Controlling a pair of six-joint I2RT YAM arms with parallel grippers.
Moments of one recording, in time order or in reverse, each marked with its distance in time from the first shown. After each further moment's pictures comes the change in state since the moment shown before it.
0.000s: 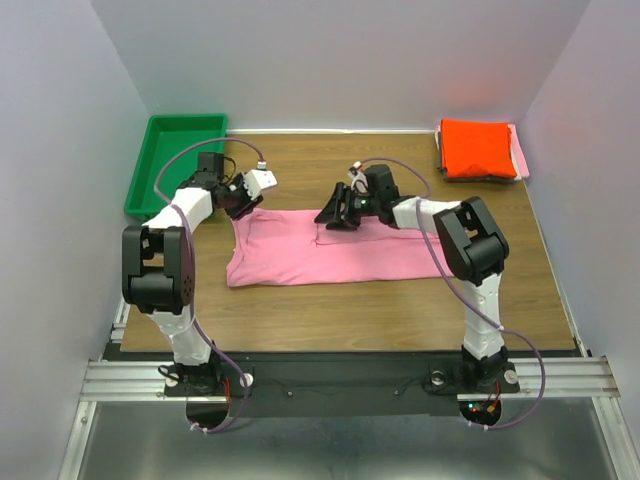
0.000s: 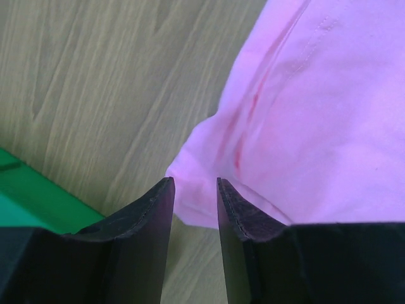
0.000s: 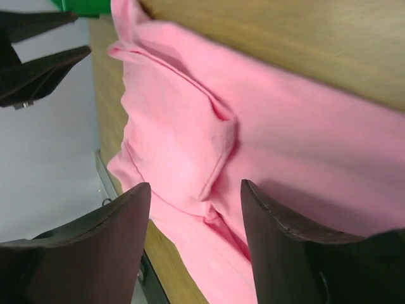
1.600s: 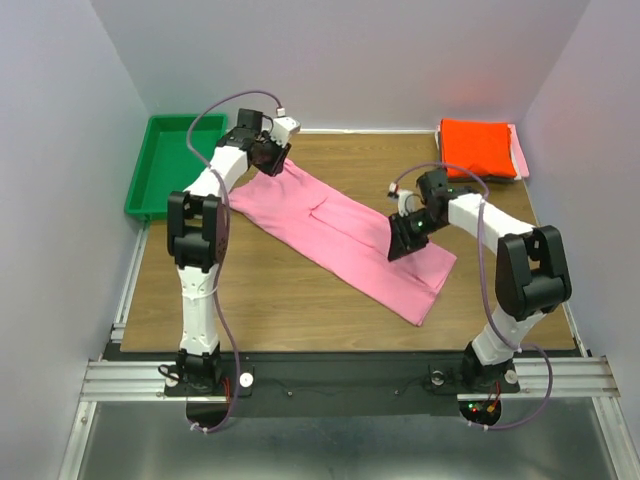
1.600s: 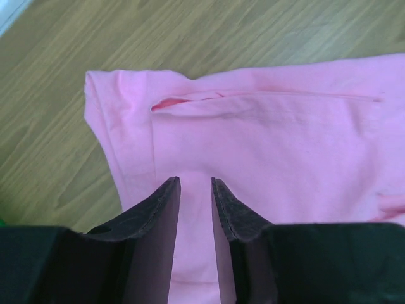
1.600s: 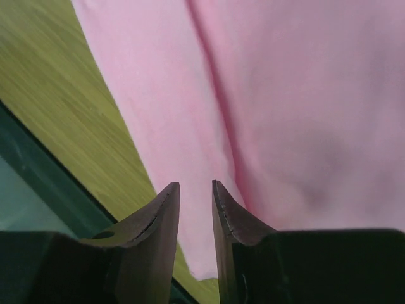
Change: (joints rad) left arm -0.130 0.507 0.761 -0.138 -0.142 -0.532; right arm -0.217 -0.410 -0.182 -0.944 0.080 -0.933
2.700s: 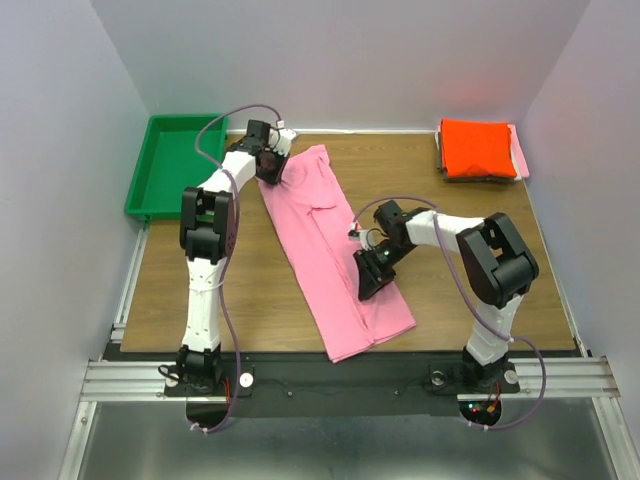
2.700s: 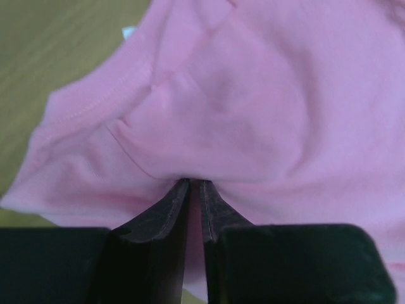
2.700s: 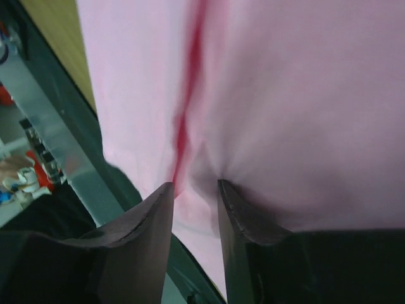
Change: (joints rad) left arm -0.010 0.092 -0.006 -0.002 -0.109 -0.134; right arm 0.216 0.158 -0.061 0.053 -0.154 0.048
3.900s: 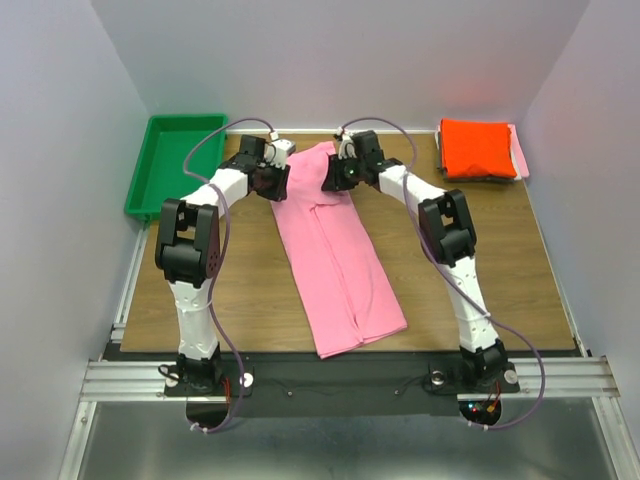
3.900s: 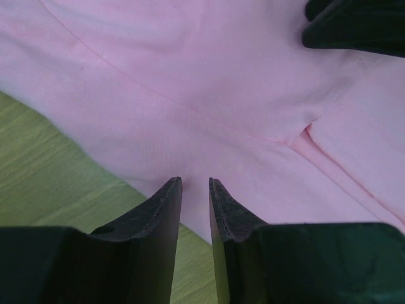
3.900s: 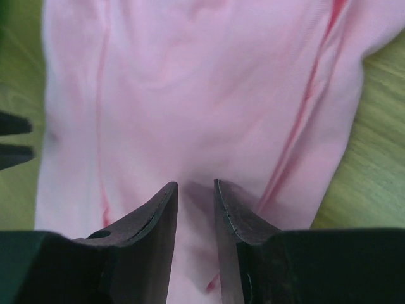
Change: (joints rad) left arm -0.026 -0.328 -0.444 0.173 0.099 -0.153; right arm -0.045 0.587 0.953 0.463 0.303 0.316
